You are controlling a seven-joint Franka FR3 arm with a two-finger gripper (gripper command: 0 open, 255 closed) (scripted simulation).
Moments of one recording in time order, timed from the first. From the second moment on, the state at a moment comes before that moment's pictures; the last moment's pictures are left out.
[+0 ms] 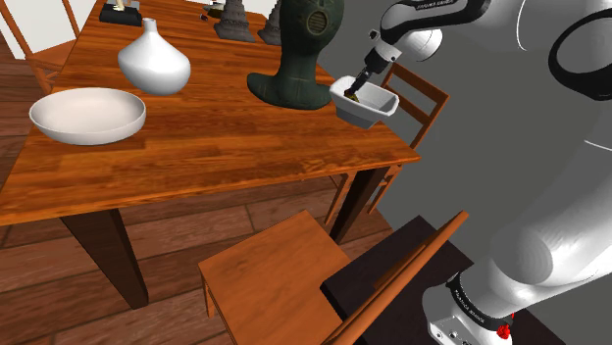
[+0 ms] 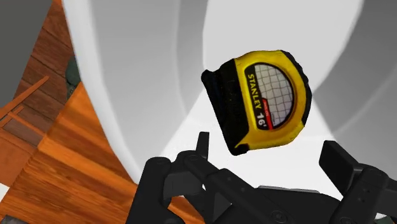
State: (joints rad) arm -0.41 0.28 0.15 -1.74 0.26 2.25 -0.97
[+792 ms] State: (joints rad) arm -0.40 0.32 0.15 -1.75 0.26 2.31 -0.98
